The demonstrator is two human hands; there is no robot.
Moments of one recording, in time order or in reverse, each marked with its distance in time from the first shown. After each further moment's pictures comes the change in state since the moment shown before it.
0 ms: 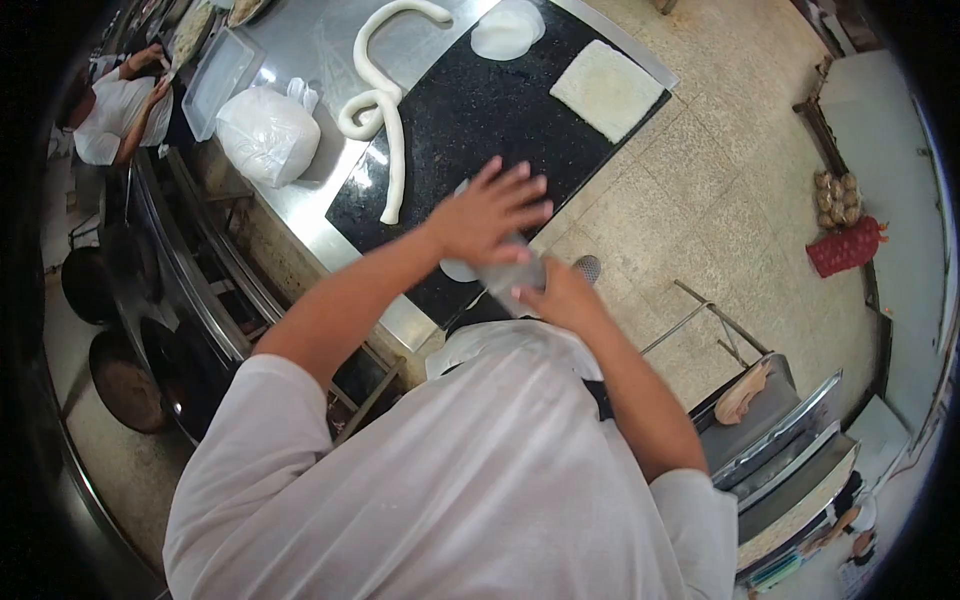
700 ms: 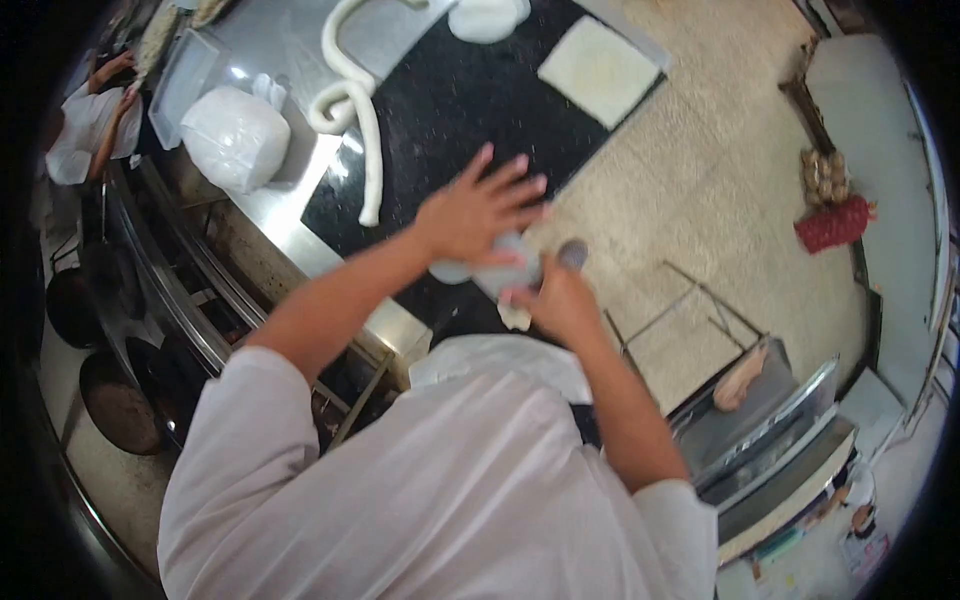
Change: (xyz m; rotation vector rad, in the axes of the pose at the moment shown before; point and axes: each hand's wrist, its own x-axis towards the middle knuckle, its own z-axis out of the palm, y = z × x) left_hand 0.001 0.006 0.002 0.033 -0.131 0.052; right_hand -0.009 -0.013 0.009 -0.017 0.026 0.265
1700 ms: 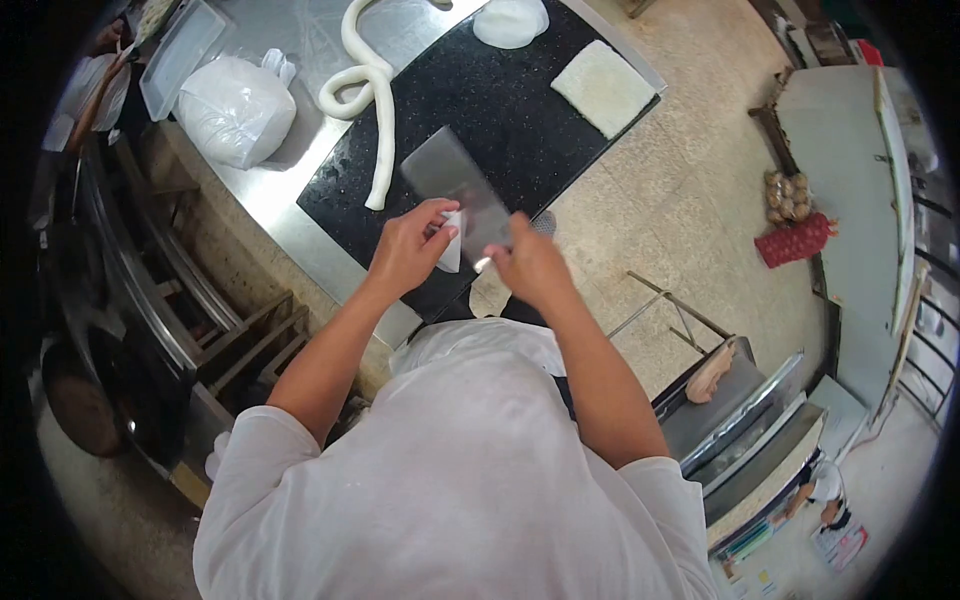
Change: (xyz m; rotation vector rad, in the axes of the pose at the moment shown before) left_hand -0.084 0.042 -0.013 -0.849 0.558 -0.781; right_hand 0.032 -0.045 0.005 -0.075 0.206 -0.233
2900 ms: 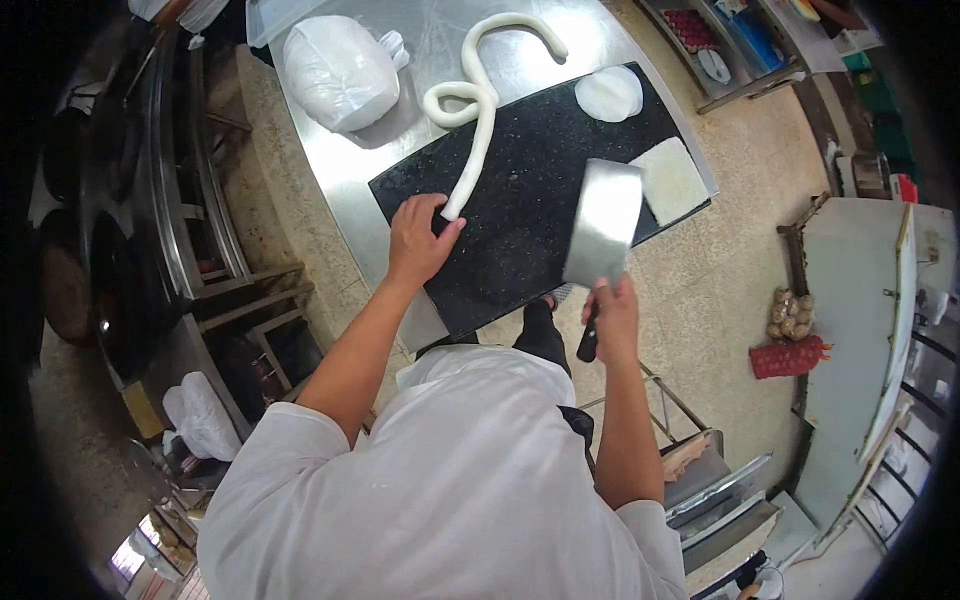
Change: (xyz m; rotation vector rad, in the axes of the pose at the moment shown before) left_hand -0.008 -0.051 -0.031 0.437 0.709 0.137; right_hand 0.000 0.020 -0.047 0.844 0.027 0.330
